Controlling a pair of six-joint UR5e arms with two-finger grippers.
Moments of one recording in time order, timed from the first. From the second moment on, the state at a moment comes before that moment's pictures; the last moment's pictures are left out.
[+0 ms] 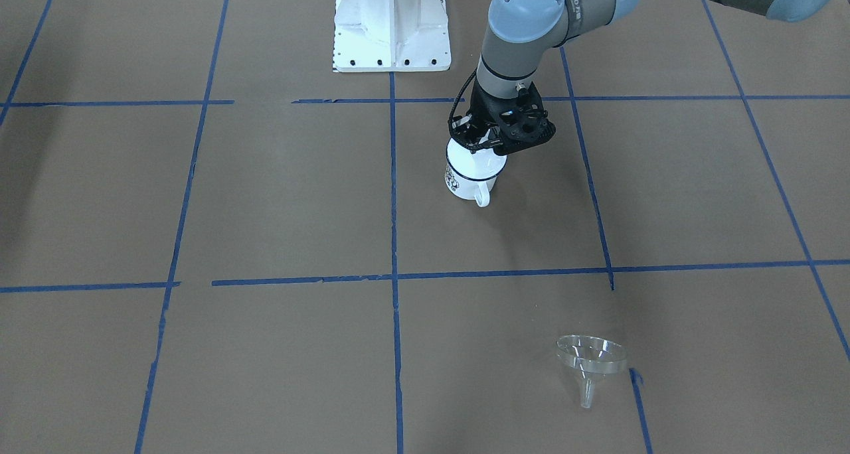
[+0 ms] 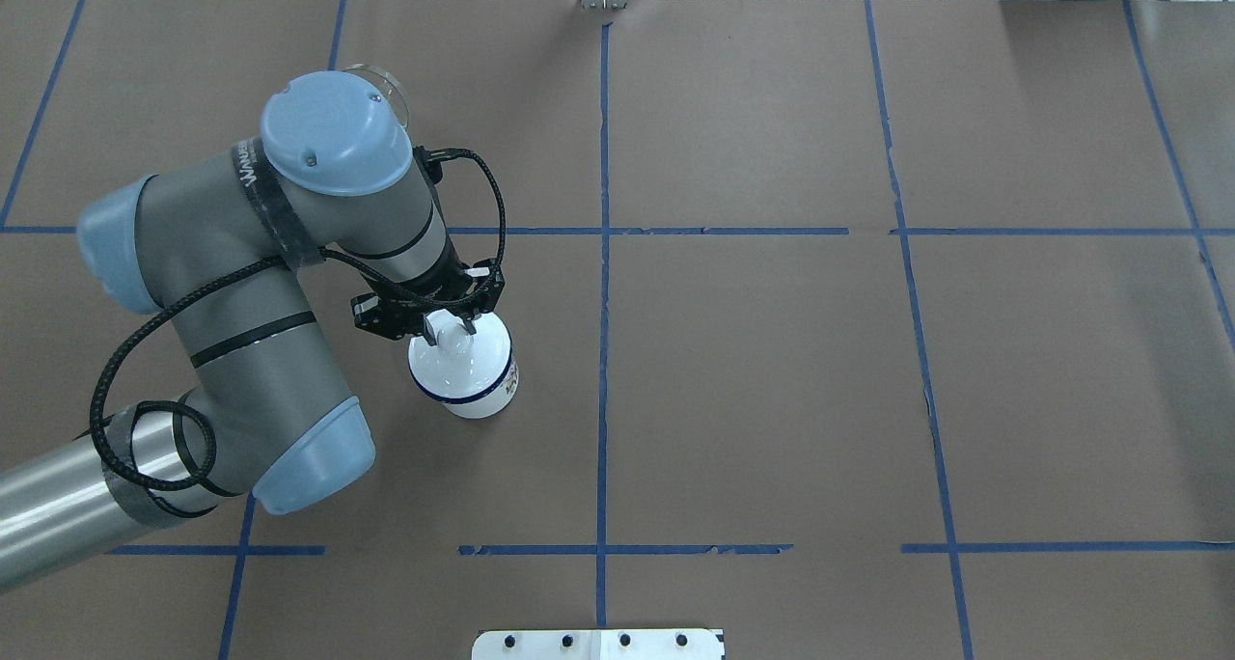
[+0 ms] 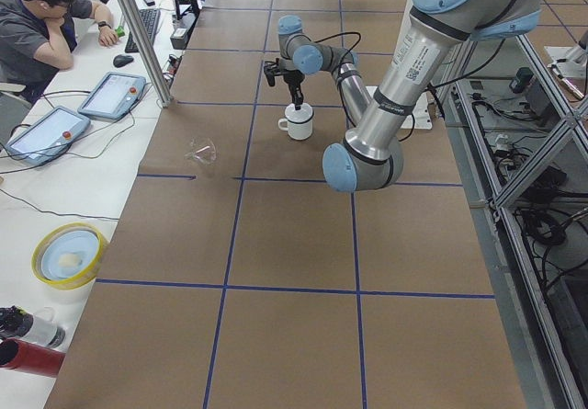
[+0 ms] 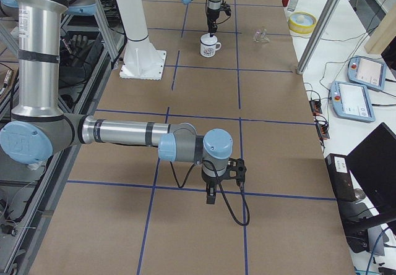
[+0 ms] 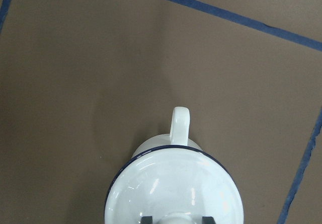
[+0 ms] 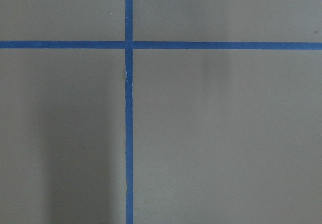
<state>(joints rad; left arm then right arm) -0.62 -2.21 -1.85 -1.35 -2.03 -1.42 1.57 -1.68 1.66 -1.57 2.29 0.01</state>
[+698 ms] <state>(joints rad) -0.75 -2.08 -2.04 -1.35 -1.99 -1.20 1.57 -1.68 1.66 -1.57 2.29 0.01</state>
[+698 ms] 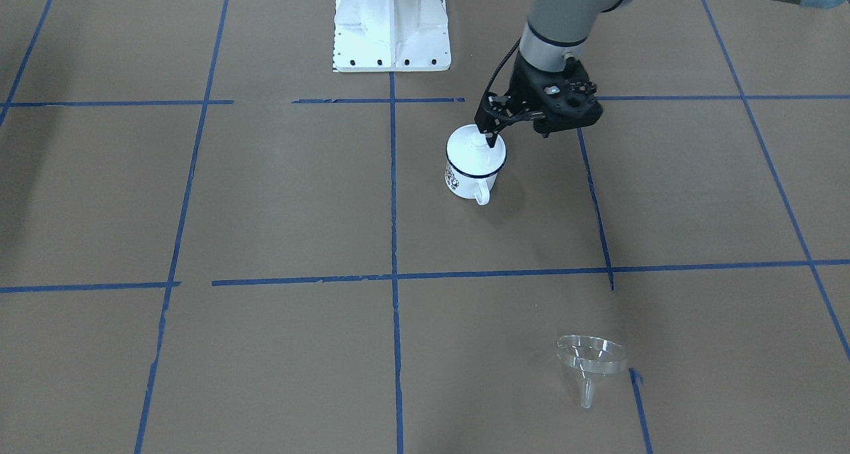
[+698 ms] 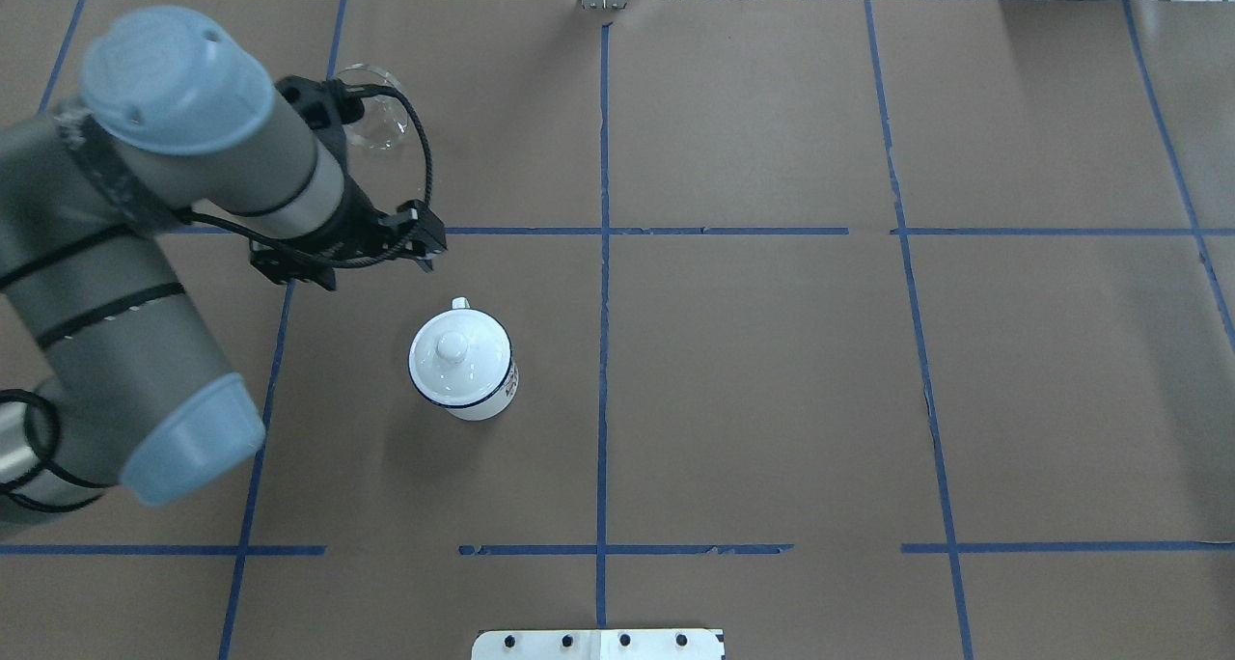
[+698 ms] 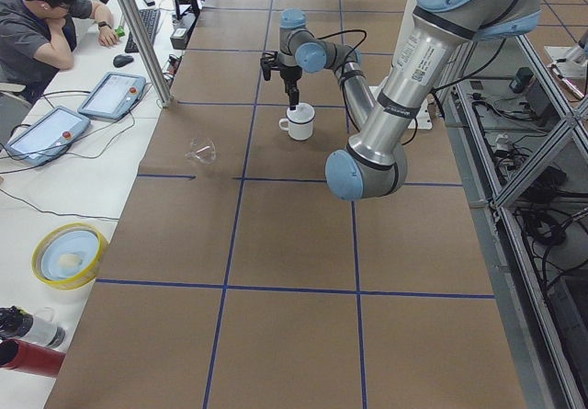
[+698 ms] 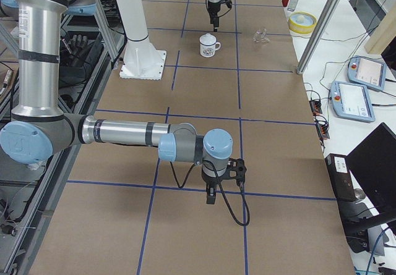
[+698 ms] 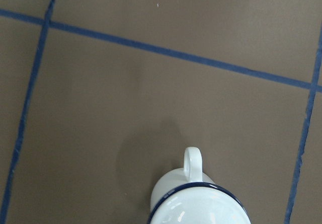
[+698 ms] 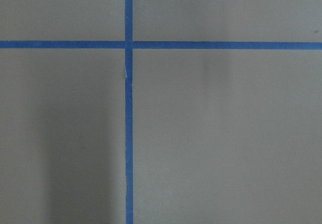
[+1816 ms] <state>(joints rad) -1.55 -1.47 -1.67 -1.59 -2.43 0.03 1.57 -1.68 1.66 -1.57 2.29 0.01</state>
